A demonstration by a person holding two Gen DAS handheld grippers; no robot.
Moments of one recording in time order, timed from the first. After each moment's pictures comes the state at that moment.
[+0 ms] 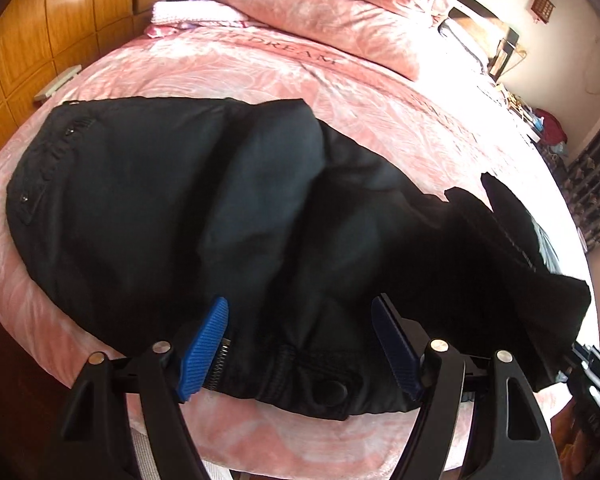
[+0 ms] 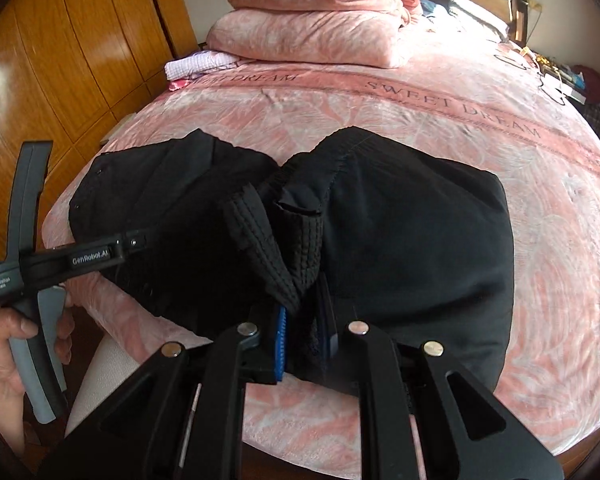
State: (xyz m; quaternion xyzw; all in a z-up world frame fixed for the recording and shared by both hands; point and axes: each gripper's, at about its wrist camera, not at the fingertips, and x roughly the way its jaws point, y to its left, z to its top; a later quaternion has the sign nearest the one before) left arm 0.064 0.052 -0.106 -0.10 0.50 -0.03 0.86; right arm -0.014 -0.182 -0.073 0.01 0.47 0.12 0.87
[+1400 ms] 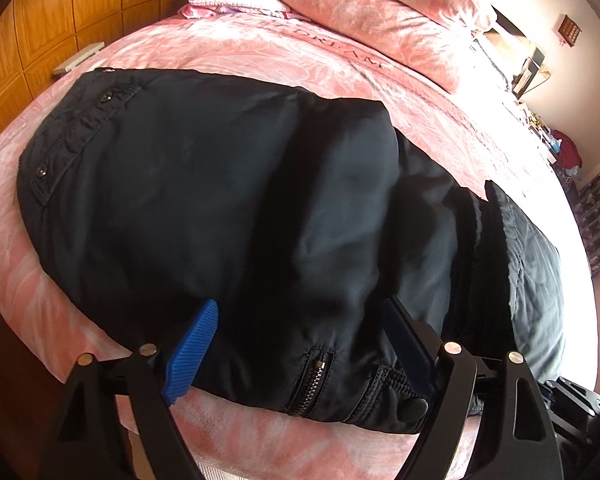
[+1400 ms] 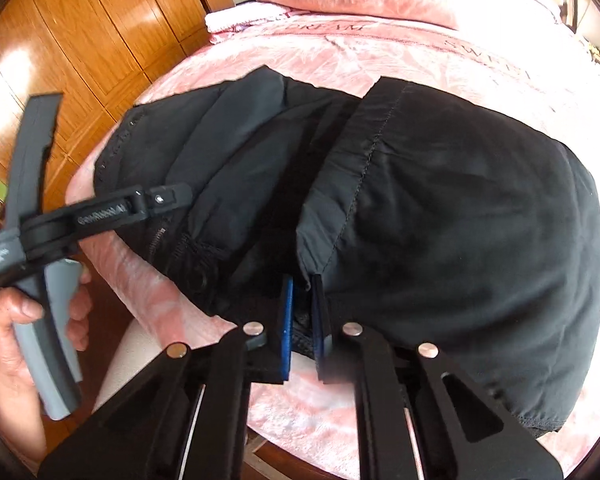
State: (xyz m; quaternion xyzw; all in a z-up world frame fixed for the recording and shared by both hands) left arm 0.068 0.102 -0.128 -0.13 0.51 -0.01 0.85; right arm 0.005 -0.113 -0.112 0.03 0.51 0.20 0.83
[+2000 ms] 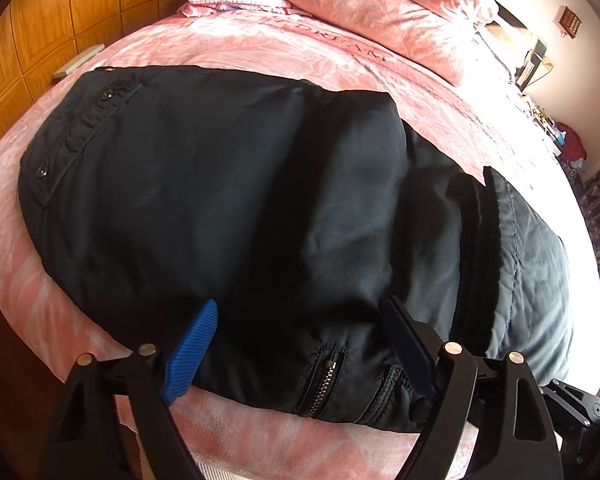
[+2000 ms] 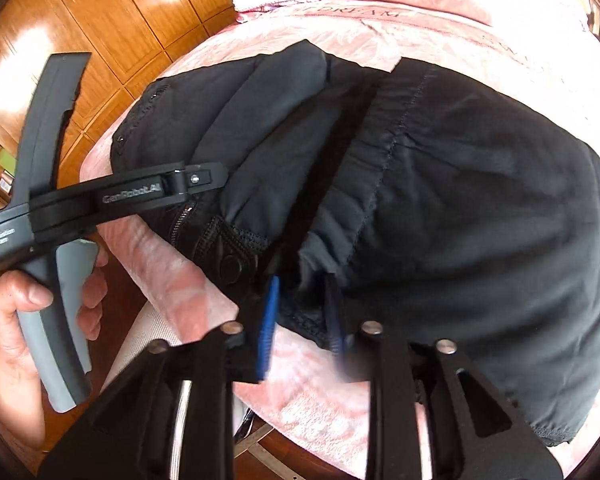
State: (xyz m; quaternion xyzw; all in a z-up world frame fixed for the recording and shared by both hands) left arm 0.070 0.098 -0.131 -0.12 0.52 -0.01 0.85; right arm 0.003 -0.088 -0.124 0.00 0.53 0.23 0.81
